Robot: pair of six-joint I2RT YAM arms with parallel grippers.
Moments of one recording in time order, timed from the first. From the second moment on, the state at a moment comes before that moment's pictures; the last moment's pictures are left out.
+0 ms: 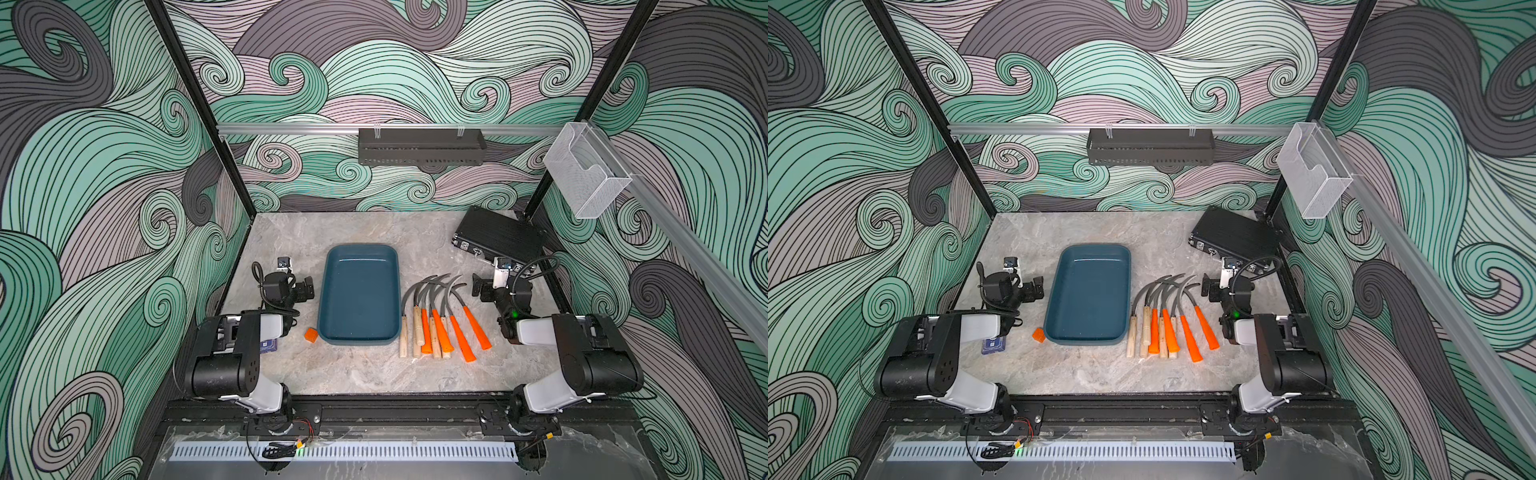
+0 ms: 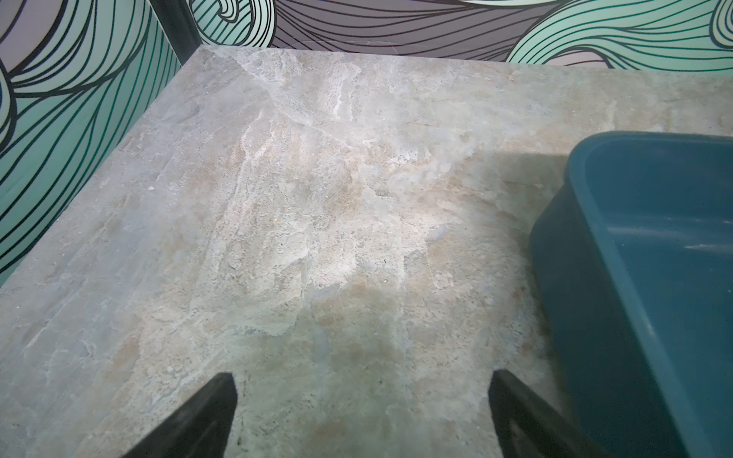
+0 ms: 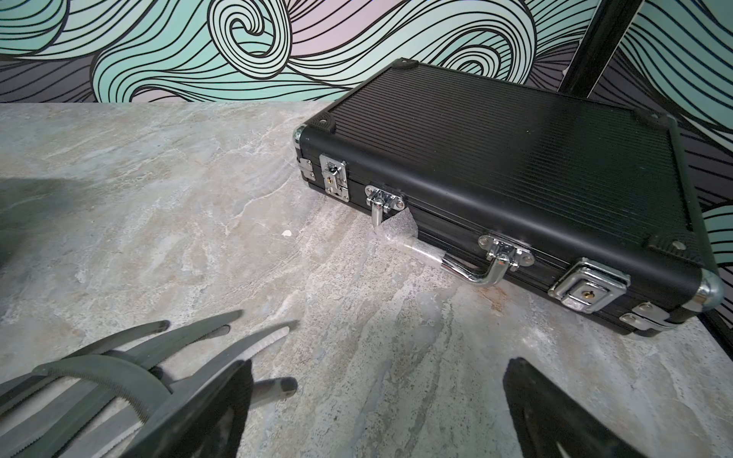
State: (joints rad) left arm 0.08 1.52 0.44 0.55 -0.01 -0.02; right arm 0.02 1.55 0.38 0.79 0.00 -0.03
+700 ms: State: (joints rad) left arm 0.08 1.35 1.01 -0.30 0.01 0.04; right arm 0.02 1.11 0.86 0.03 -0.06 0.37
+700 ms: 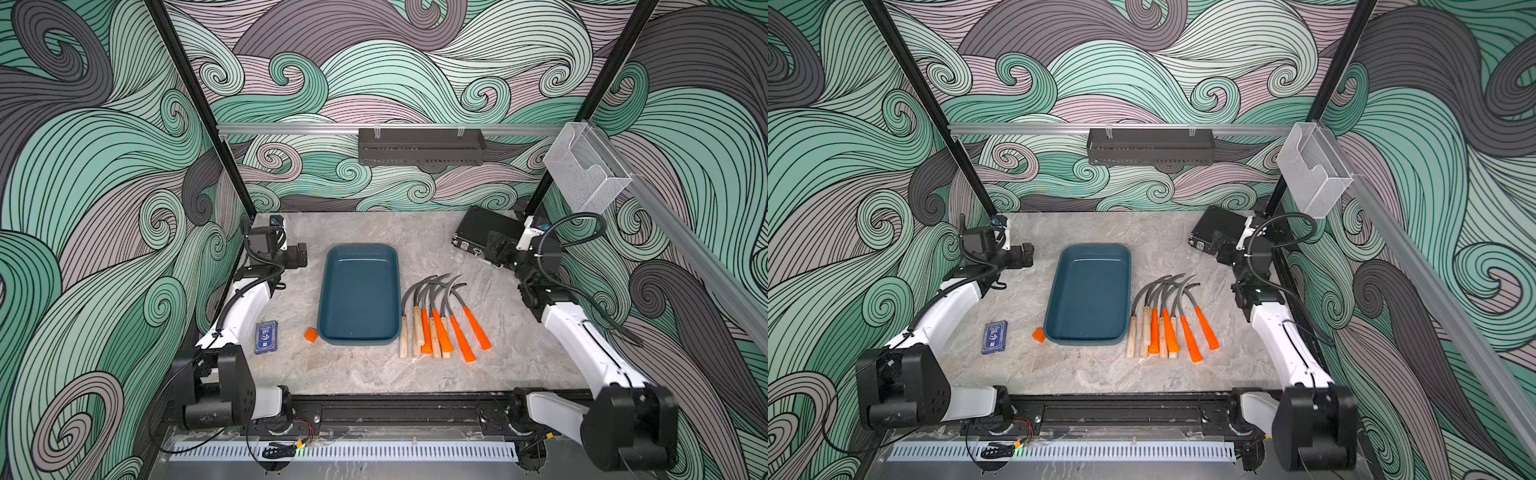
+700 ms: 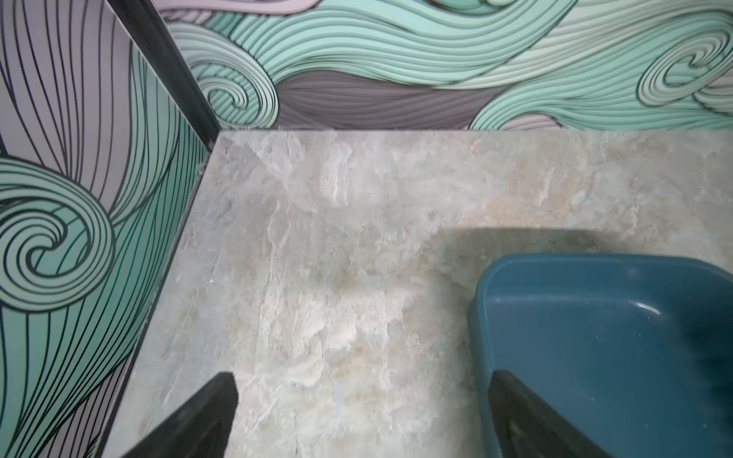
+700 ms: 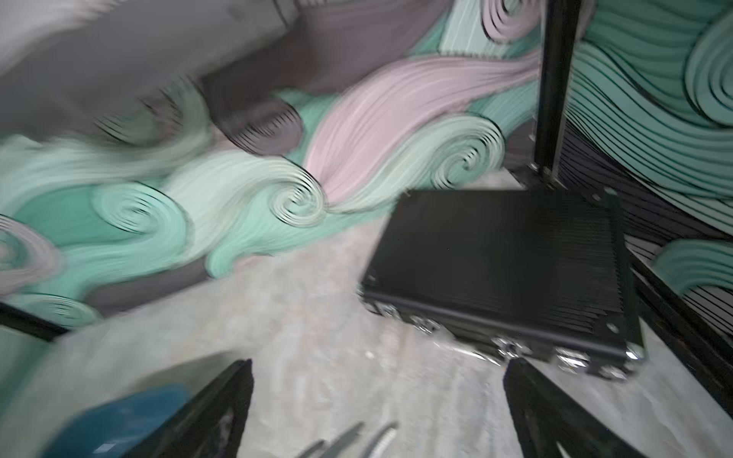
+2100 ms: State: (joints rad) left arm 0.08 1.48 1.41 -0.95 0.17 0.13; right arm 0.55 1.31 0.92 -1.02 -0.18 0.45
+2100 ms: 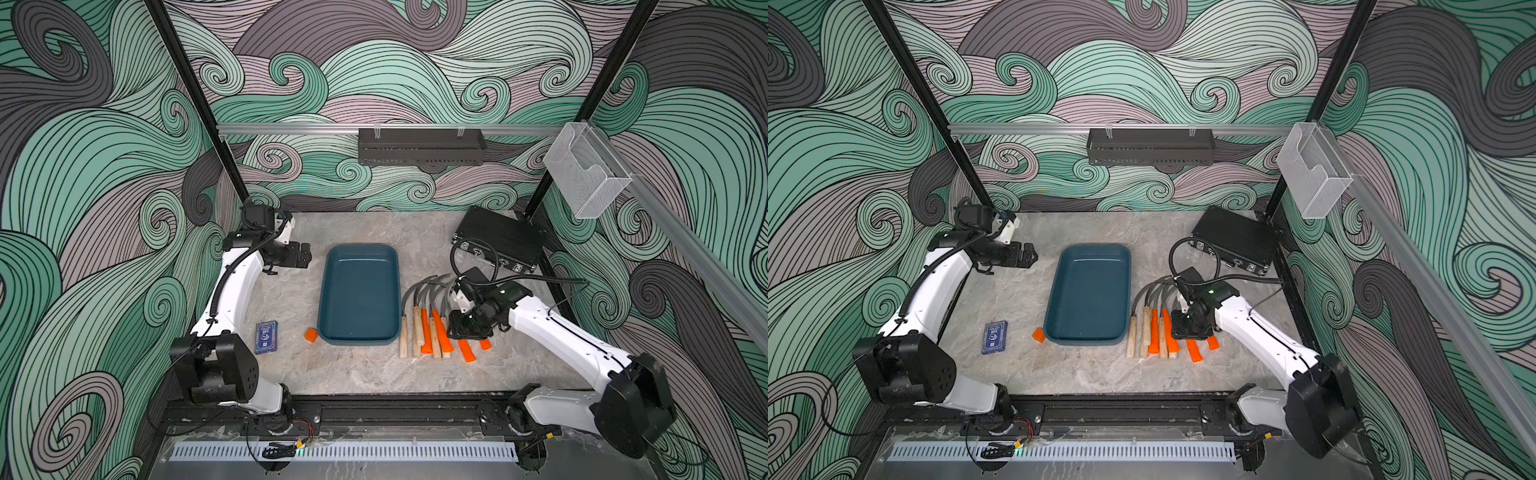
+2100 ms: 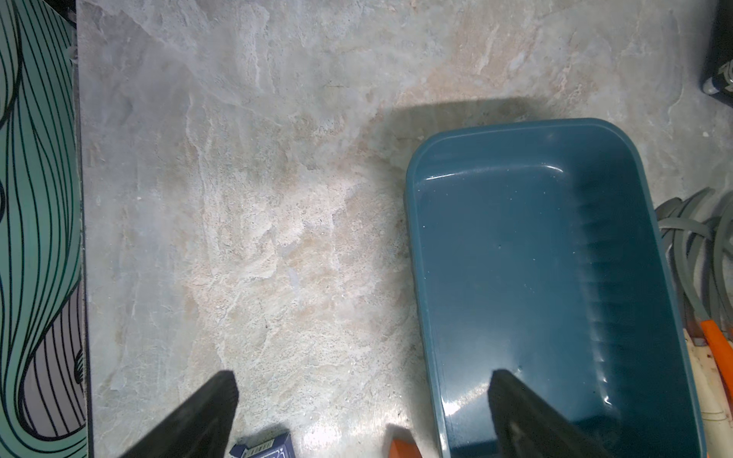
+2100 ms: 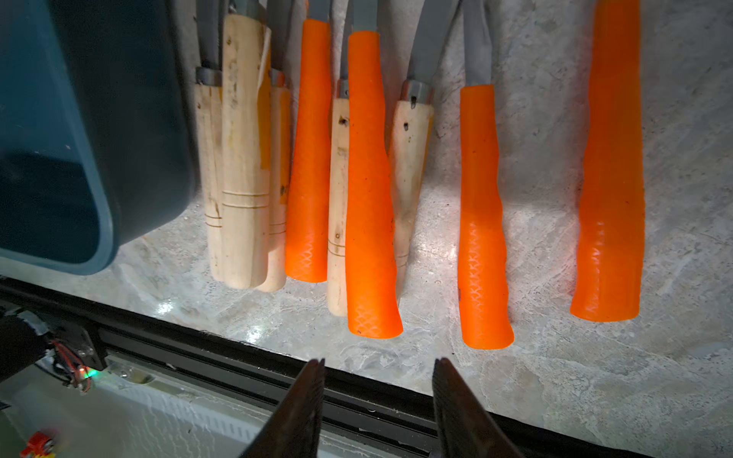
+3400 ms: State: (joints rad) left arm 0.08 1.50 1.39 -1.01 0.17 0.20; right arm 0.68 1.69 1.05 -1.01 -0.05 0.42
